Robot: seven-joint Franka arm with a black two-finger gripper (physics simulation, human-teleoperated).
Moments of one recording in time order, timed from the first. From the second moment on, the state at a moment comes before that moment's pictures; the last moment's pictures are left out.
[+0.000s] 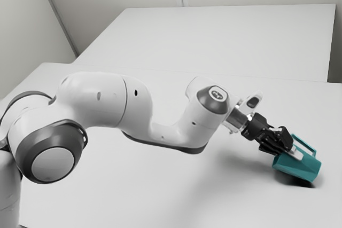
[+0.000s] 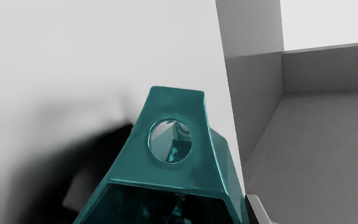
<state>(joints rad) -0.56 0.54 -0.07 -1.71 -1.32 2.23 0.60</state>
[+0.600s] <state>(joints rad) -0.40 0.25 -0.07 -1.85 -0.68 2.20 0.45</state>
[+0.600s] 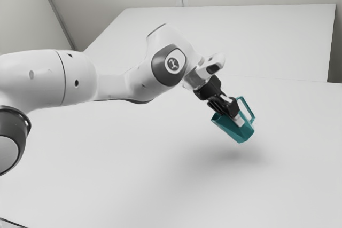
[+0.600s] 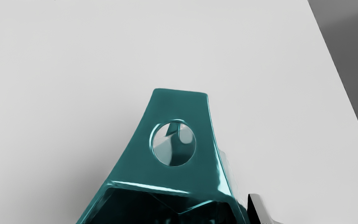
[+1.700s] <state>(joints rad) -0.13 -0.07 -0.12 -2.09 0.03 2.06 0.14</state>
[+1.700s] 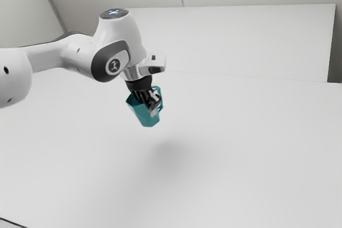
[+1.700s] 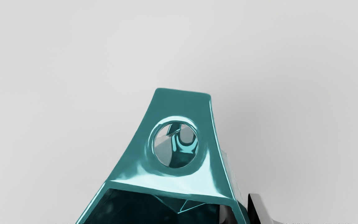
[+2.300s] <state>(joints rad) 0.00 -0.16 -0.12 -2.25 0.04 2.06 0.08</state>
